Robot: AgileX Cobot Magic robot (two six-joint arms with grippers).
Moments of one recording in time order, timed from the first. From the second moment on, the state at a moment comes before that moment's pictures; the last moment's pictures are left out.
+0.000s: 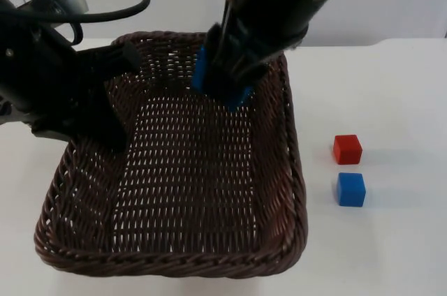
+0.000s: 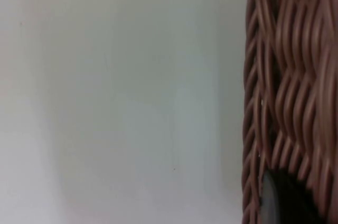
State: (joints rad) right arm 0.79 1.74 -1.49 0.08 0.71 -0.40; left arm -0.20 1.63 -0.93 -0.62 0.78 0.23
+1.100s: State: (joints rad) right arm 0.79 1.68 -1.49 0.07 0.73 -0.33; left arm -0.20 1.63 -0.93 -0.62 0.78 0.23
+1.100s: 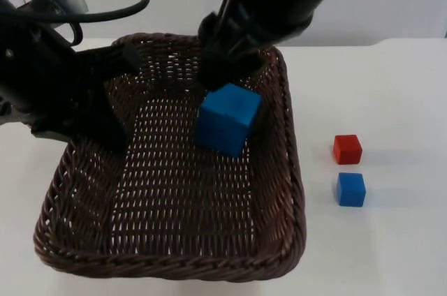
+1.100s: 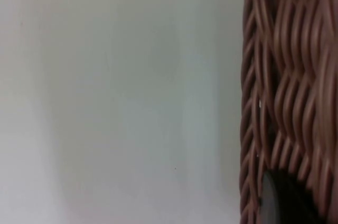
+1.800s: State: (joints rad) right arm 0.79 1.47 -1.49 0.06 0.82 -0.25; left arm -0.20 1.63 -0.93 -0.63 0.78 0.23
